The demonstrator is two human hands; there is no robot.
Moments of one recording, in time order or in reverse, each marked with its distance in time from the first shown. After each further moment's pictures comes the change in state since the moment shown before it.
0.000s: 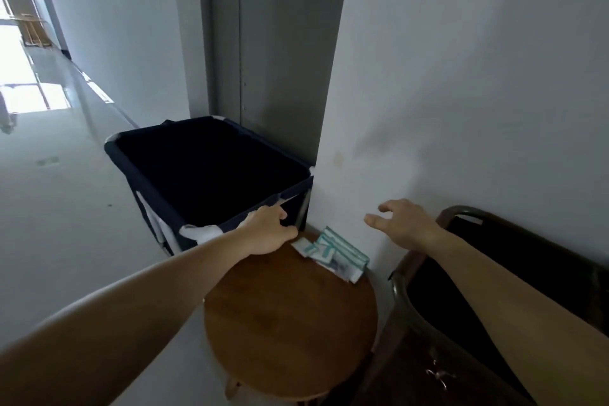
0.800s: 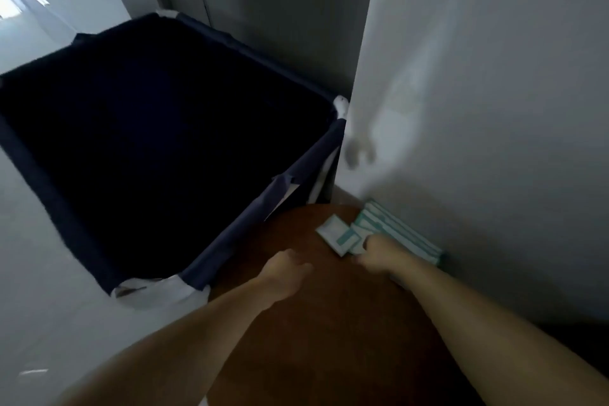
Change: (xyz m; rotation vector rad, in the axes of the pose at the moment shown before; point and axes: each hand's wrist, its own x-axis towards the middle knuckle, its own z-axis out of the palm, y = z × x) left_hand 0.338 -0.157 0.144 -0.136 -0.399 -0.391; right_hand 0.357 0.031 0.286 0.066 -0.617 0.236
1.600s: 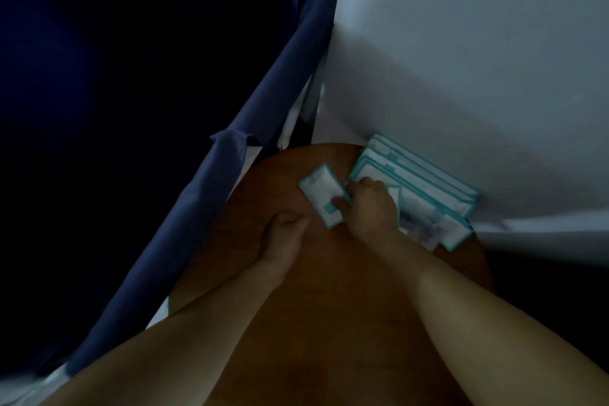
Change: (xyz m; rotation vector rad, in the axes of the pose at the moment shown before) left_hand 0.163 -0.046 0.079 -0.618 -0.015 -0.236; right_hand 0.146 0.018 0.085 0.058 0.387 0.052
